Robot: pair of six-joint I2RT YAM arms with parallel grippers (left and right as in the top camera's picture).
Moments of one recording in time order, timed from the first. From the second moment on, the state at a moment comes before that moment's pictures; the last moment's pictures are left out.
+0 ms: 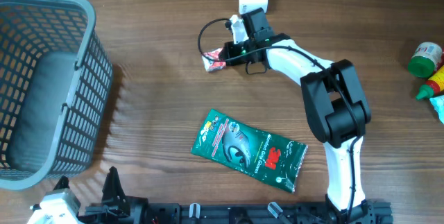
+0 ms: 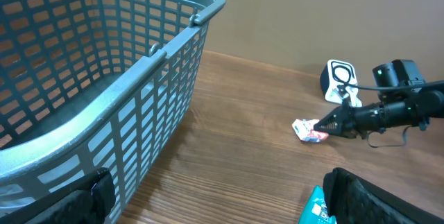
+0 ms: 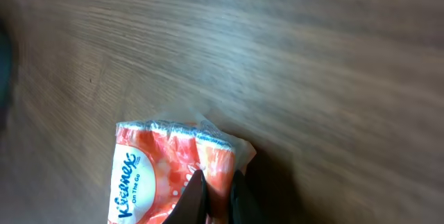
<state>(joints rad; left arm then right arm) -0.14 0.01 0.98 -1.24 -0.24 -0.24 0.40 2.26 1.55 -0.30 -0.48 0.28</state>
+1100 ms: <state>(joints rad) -0.14 0.01 0.98 -1.24 -0.24 -0.24 0.24 1.87 1.54 -1.26 -0.58 0.50</state>
